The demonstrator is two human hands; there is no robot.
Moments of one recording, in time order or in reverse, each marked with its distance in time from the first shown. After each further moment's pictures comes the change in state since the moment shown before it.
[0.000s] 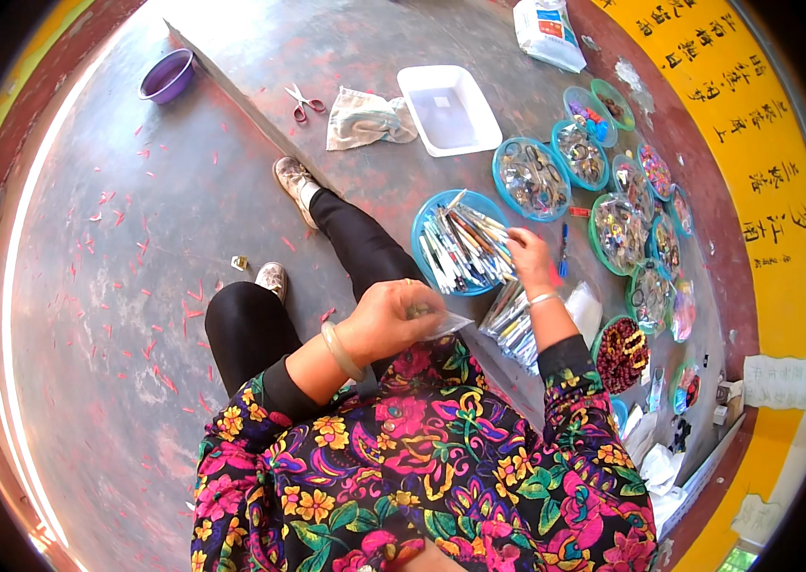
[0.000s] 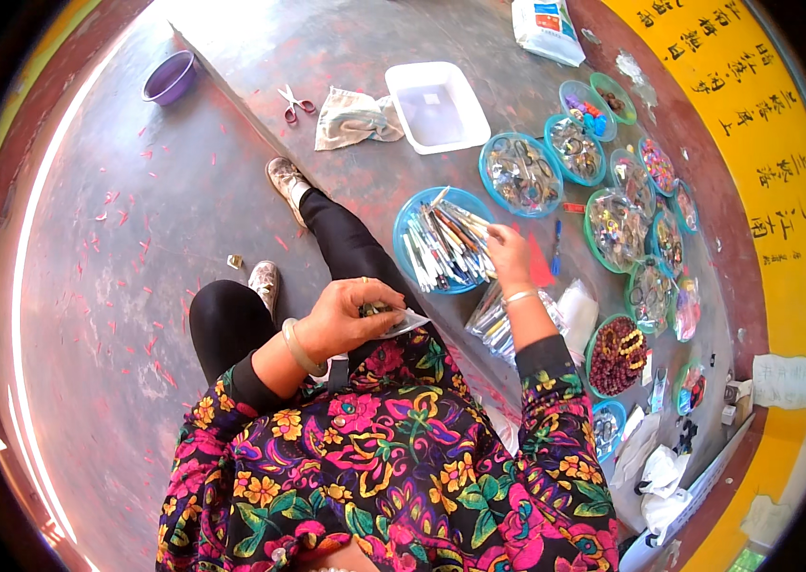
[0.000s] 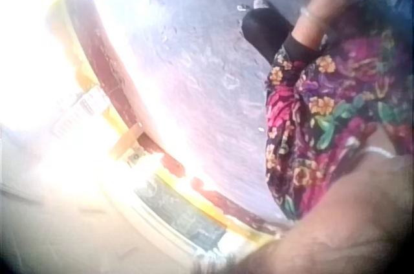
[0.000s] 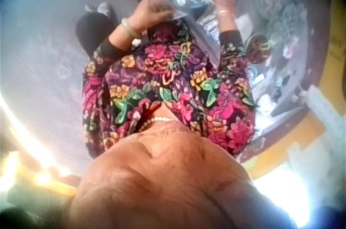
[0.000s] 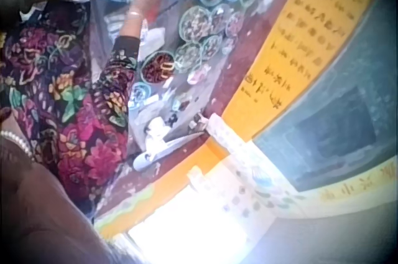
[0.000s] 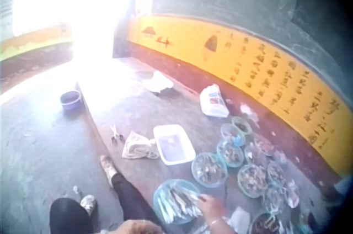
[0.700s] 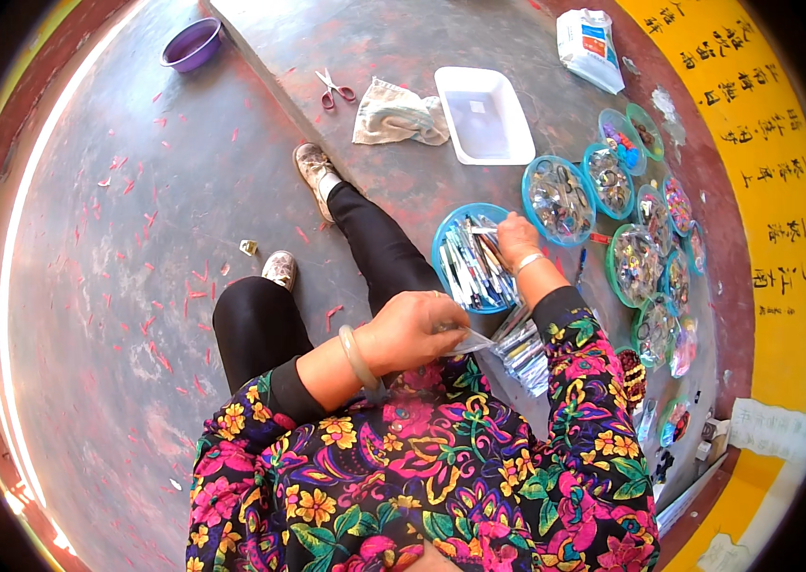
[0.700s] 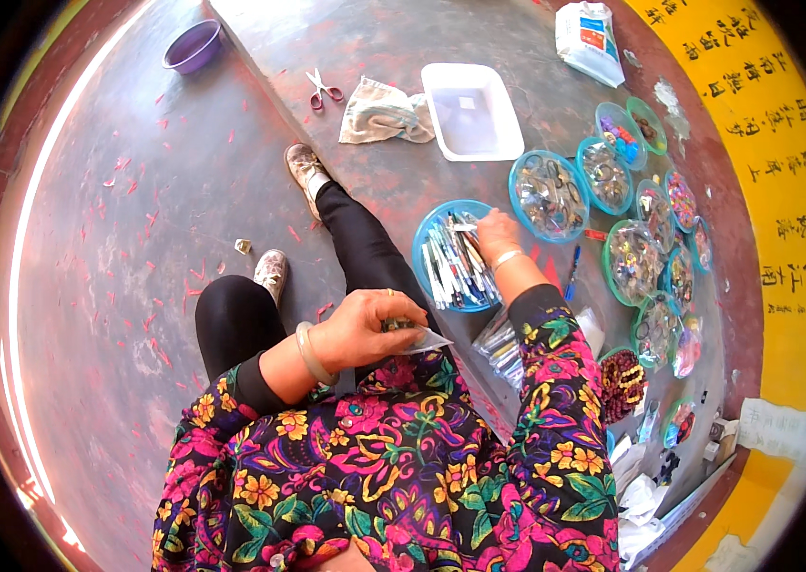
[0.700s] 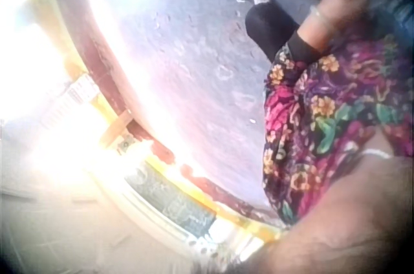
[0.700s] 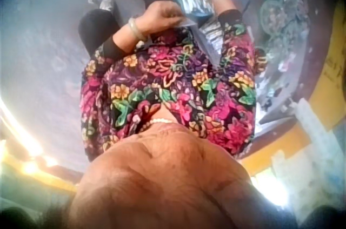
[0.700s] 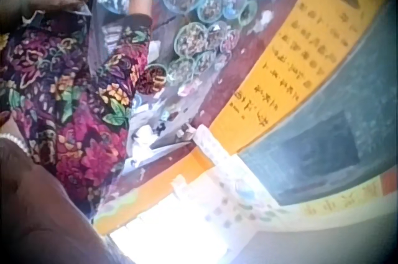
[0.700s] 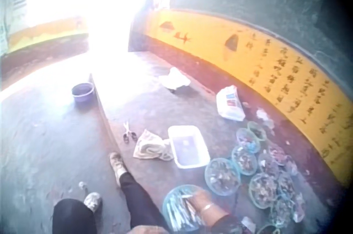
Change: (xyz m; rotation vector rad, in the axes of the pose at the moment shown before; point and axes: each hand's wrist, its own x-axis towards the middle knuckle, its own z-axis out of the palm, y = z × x) left_hand 0.010 -0.005 -0.011 0.054 -0.012 0.021; right_hand 0.080 -0.030 0.076 -1.082 -0.400 -0.317
